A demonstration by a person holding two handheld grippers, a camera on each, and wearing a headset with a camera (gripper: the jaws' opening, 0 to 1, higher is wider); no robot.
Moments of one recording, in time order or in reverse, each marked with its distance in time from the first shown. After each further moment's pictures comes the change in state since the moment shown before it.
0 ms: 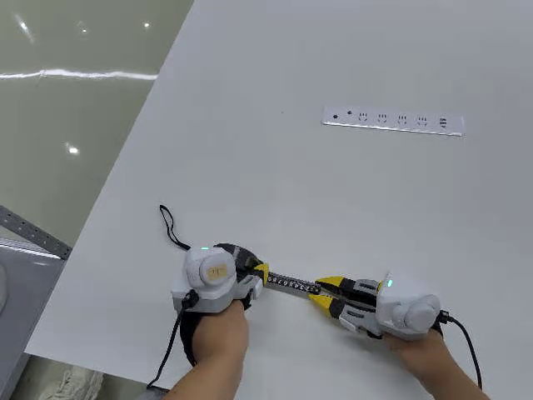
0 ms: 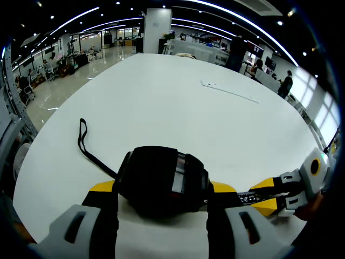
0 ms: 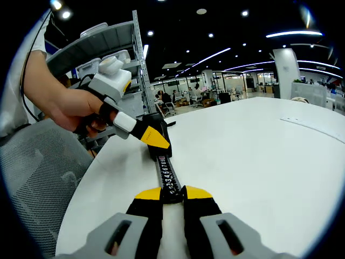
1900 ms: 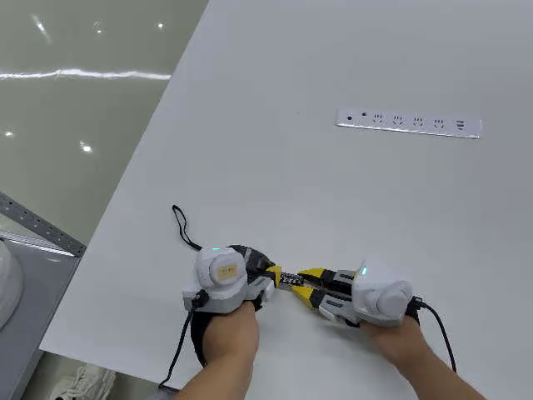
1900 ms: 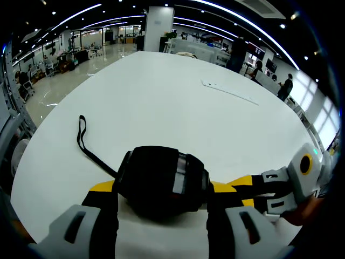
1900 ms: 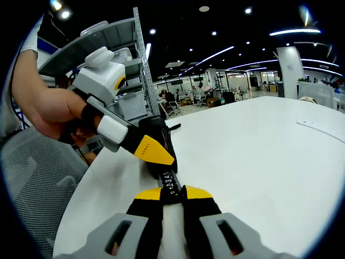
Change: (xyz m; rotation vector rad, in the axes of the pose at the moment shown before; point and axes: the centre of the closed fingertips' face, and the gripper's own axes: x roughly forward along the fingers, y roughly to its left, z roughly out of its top) left arm 0.000 0.001 -0.001 -0.031 0.015 -0.016; right arm 0.052 0.008 0.016 0.007 0.008 0.032
